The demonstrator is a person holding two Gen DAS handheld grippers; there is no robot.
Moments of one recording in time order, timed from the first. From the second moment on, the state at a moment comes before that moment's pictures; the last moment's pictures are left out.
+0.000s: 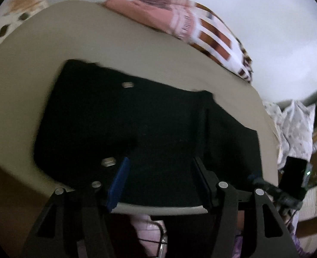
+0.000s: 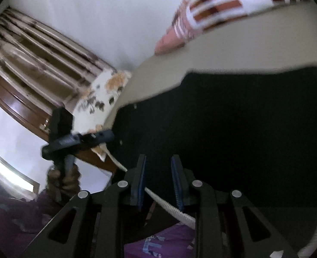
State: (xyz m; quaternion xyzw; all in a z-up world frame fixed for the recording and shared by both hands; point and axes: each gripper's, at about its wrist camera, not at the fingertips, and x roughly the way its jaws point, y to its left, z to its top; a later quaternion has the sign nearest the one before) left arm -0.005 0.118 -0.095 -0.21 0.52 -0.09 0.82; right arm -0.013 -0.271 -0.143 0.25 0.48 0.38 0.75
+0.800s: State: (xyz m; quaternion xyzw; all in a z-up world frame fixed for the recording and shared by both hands) left arm 0.016 0.240 -0.161 -0.36 0.56 -0.11 0.74; right arm -0.055 -0.225 -0.134 0.37 0.48 0.42 0.68
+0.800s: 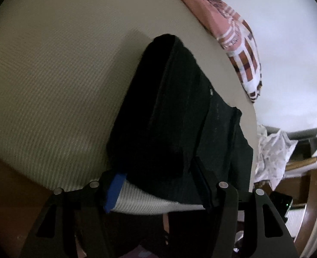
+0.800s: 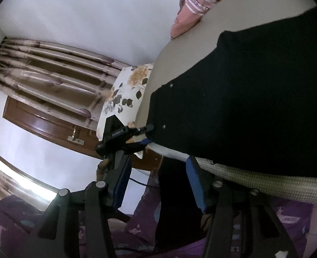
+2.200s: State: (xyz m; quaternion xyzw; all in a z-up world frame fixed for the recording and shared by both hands) left arm 0.009 -0.140 -0.007 -0.07 0.42 -0.44 0.79; right arm -0.018 -0.357 -0.185 0.61 0.39 0.34 0.59
